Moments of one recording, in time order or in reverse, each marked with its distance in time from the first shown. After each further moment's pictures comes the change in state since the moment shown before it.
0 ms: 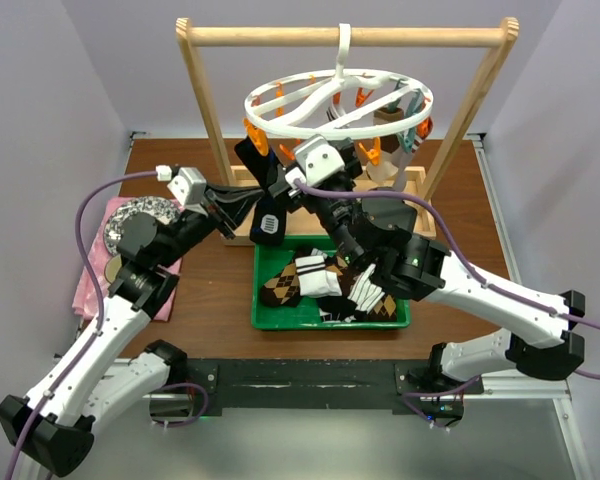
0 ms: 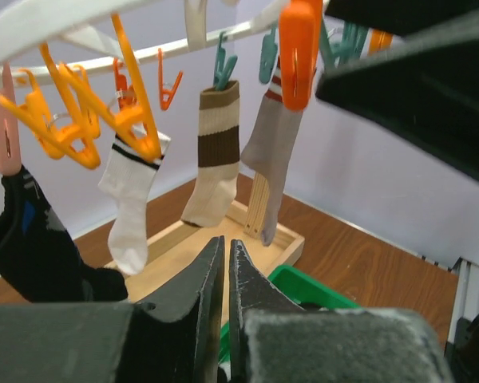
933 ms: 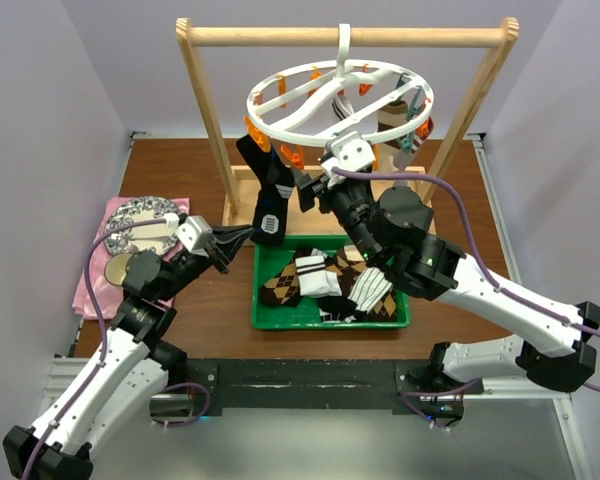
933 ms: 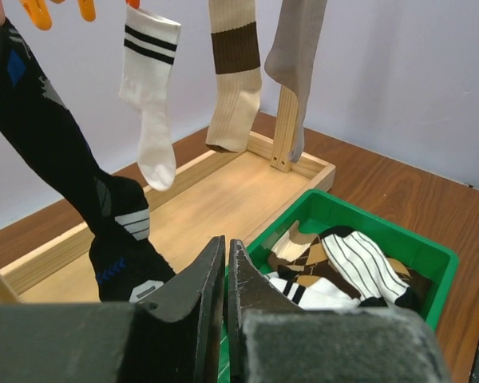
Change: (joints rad) left arm 0.024 -0.252 -0.332 -0.029 0.000 0.151; right arm -0.086 -0.085 -0.107 -0.002 -0.095 0.230
